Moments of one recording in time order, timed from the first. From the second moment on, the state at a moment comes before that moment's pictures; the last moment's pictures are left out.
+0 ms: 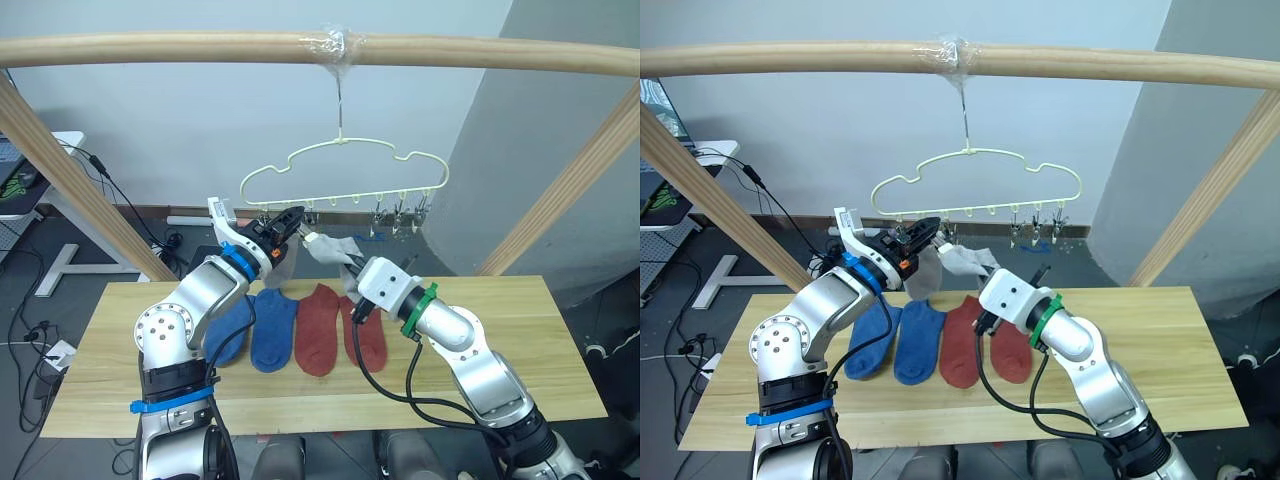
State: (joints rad) left arm -0.46 0.19 0.36 -0.07 -1.57 0.88 0.24; right arm -0.27 -0.27 0.39 -0.38 -0.27 0.27 0.44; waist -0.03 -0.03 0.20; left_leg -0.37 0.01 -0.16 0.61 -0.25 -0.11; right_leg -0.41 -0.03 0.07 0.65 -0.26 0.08
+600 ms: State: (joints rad) left arm -0.46 0.21 0.36 -0.07 -1.57 0.86 0.23; right arm -0.31 -0.23 0.42 -0.34 -0.30 0.27 0.45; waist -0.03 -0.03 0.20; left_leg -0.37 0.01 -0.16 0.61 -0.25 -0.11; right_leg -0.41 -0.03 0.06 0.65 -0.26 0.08
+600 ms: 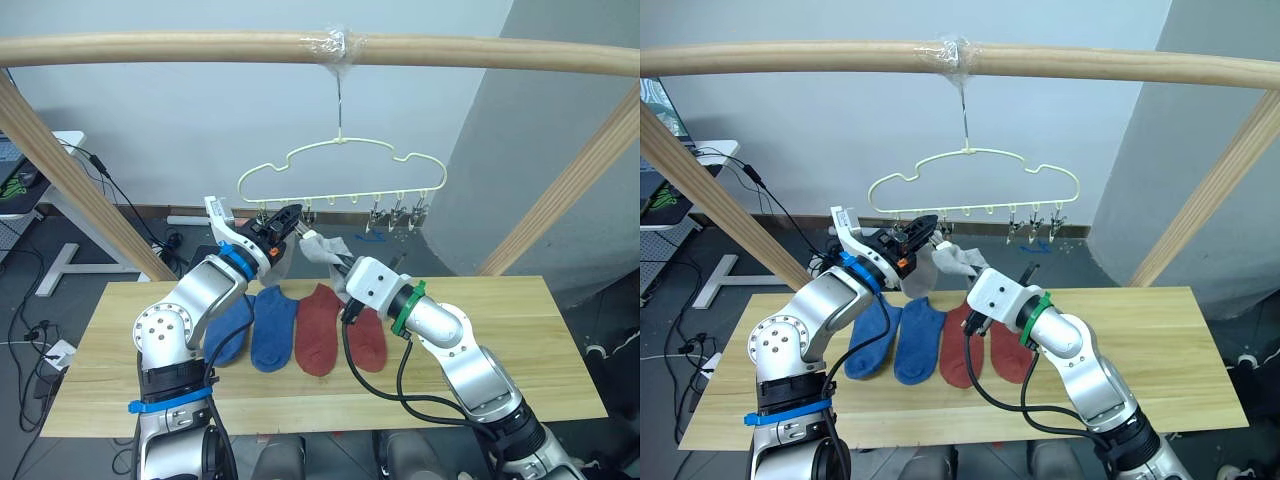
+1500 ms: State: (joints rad) left arm -0.46 0.21 0.35 -0.07 -1.55 0.84 0.20; right arm -0.39 -0.27 0.46 -0.28 -0.45 0.18 0.44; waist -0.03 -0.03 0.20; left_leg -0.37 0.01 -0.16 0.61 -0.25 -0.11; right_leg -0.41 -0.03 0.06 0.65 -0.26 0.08
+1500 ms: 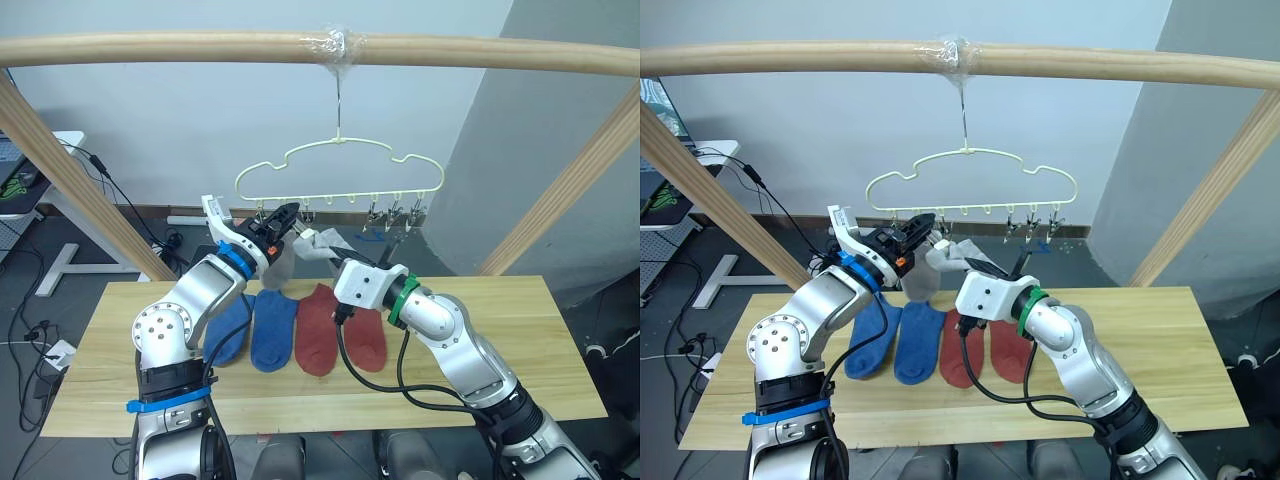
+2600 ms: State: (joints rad) left arm -0.25 0.50 0.31 -0.36 -1.59 0.93 0.17; right arm -0.39 -0.10 0.37 -0.22 -0.28 0.30 0.44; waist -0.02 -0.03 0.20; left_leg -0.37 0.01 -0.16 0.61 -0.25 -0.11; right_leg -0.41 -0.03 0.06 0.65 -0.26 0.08
